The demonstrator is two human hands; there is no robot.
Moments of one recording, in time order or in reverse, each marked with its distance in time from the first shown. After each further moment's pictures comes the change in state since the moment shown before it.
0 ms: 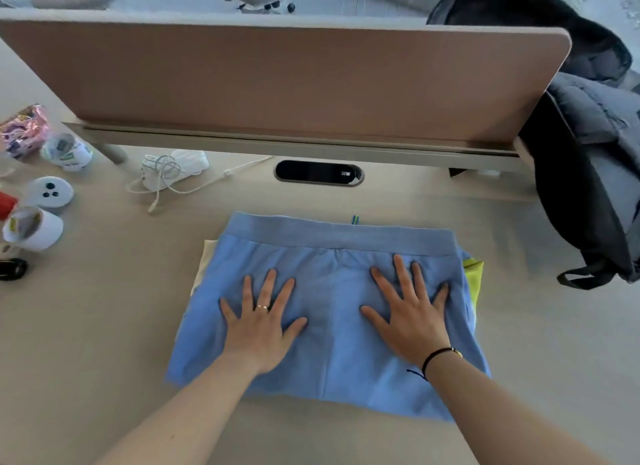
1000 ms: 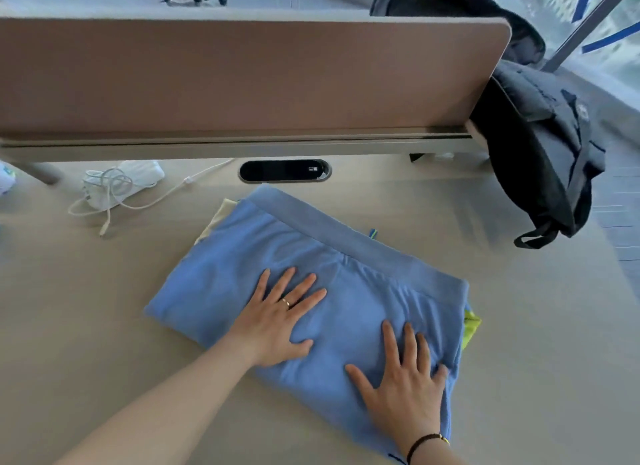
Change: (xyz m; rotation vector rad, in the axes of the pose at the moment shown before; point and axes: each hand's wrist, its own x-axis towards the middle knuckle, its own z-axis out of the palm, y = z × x) left_hand 0.038 0.001 -0.007 0.236 0.155 0.688; right_hand -0.114 -0.061 0.046 0.118 0.044 0.459
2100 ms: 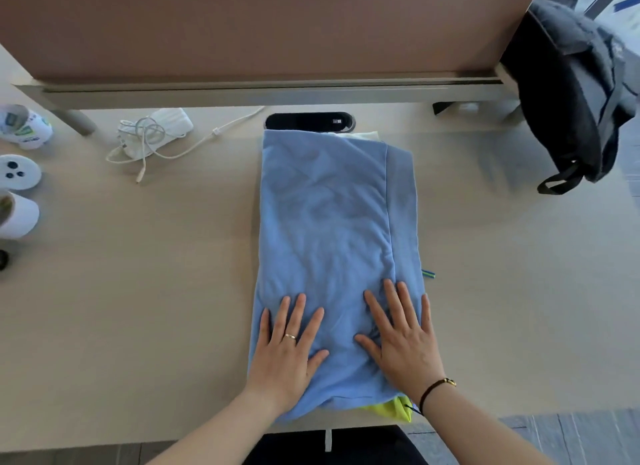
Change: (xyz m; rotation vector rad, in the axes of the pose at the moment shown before) left_hand -0.142 0.072 0.089 -0.099 0.151 -0.226; right_hand -0.040 0.006 0.039 -0.183 0.149 -0.500
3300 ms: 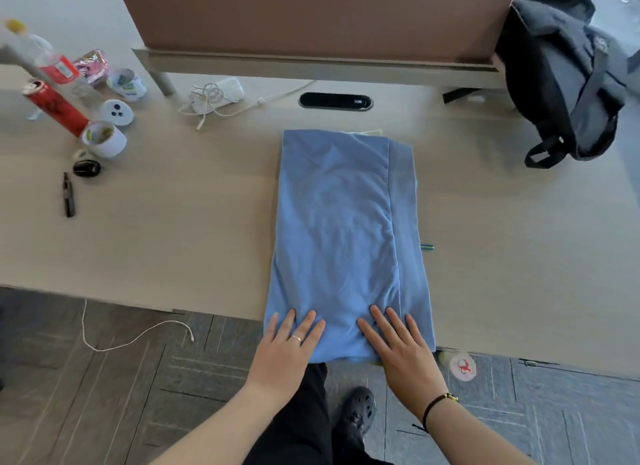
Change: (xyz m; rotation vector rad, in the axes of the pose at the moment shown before) left_hand -0.134 0.114 0.008 0.112 -0.190 -0.117; right_hand -0.152 0.030 0.020 0.027 -0.167 -0.330
